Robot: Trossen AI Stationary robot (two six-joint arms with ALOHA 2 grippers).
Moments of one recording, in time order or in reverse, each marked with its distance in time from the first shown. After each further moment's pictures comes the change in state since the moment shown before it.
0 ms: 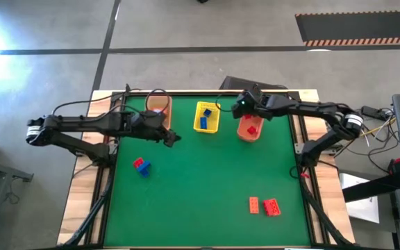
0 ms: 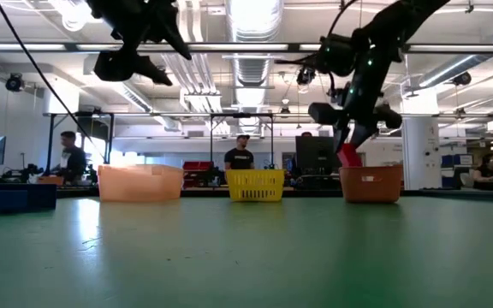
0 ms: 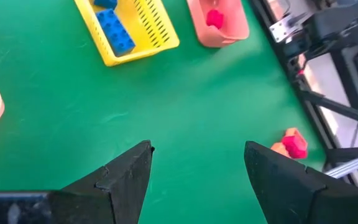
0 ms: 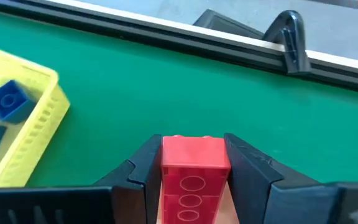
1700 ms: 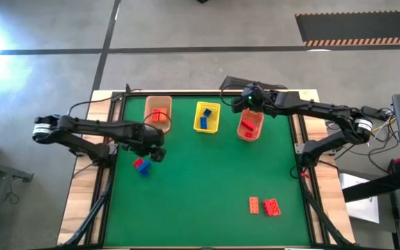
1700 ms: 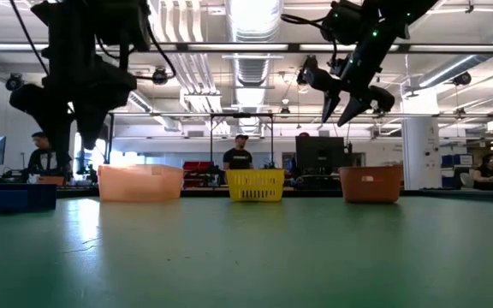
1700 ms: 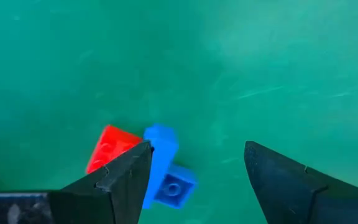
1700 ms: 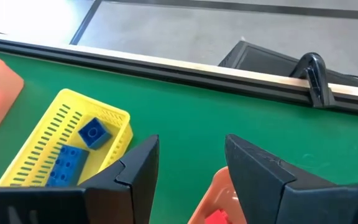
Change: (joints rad) left arm -0.020 0.111 -0.146 -0.432 0.148 -0.155; right arm 0.017 -0.113 0.059 0.020 -0.043 -0.001
